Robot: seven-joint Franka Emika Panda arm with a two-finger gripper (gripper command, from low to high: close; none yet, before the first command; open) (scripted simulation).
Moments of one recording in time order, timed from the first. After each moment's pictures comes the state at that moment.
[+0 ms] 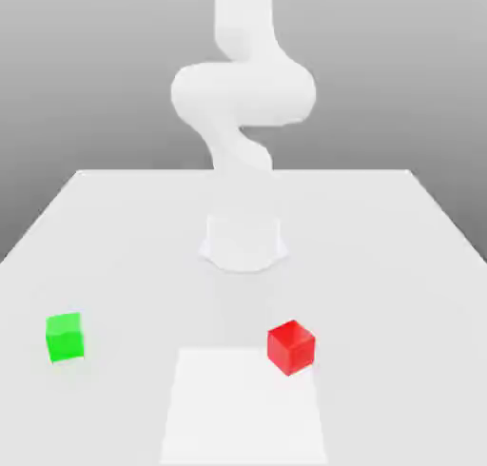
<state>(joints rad) 0.03 -0.74 0.00 -2.37 0.00 2.35 0.77</state>
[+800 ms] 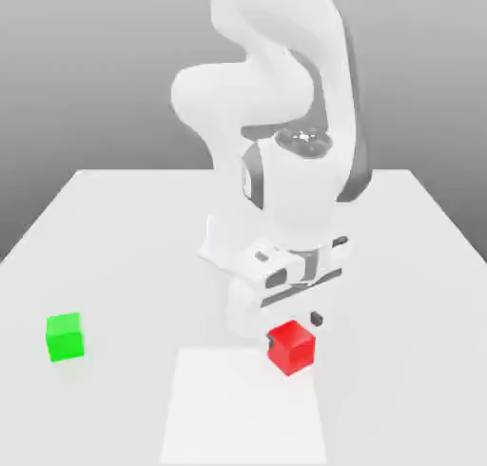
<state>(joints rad) 0.21 0.17 0.00 -2.89 0.00 3.06 0.41</state>
